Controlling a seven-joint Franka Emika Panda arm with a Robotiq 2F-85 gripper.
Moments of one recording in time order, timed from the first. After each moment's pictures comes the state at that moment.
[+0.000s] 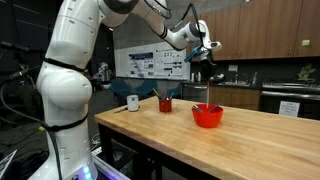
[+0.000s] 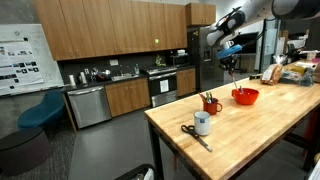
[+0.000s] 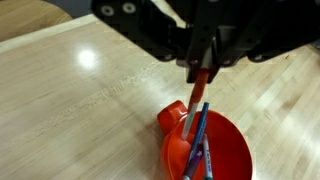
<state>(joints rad) -0.16 0.31 -0.26 -1.56 -0.27 1.81 0.43</state>
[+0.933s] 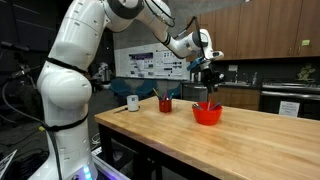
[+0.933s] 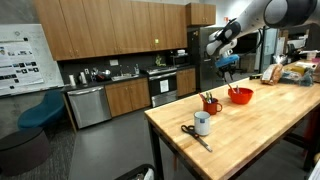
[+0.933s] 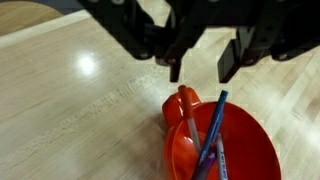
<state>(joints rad) -0.18 0.39 -0.27 -1.58 -0.24 1.94 0.48</state>
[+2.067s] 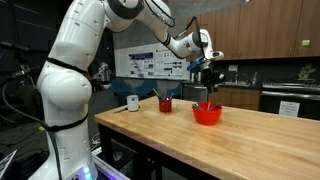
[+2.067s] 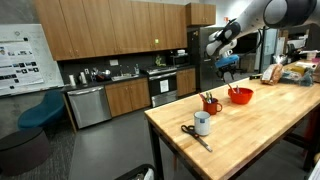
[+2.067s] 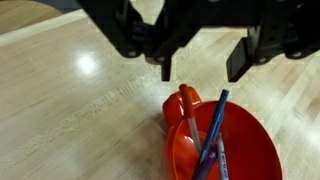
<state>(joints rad) -0.18 0.40 -0.27 -1.58 -0.24 1.94 0.48</state>
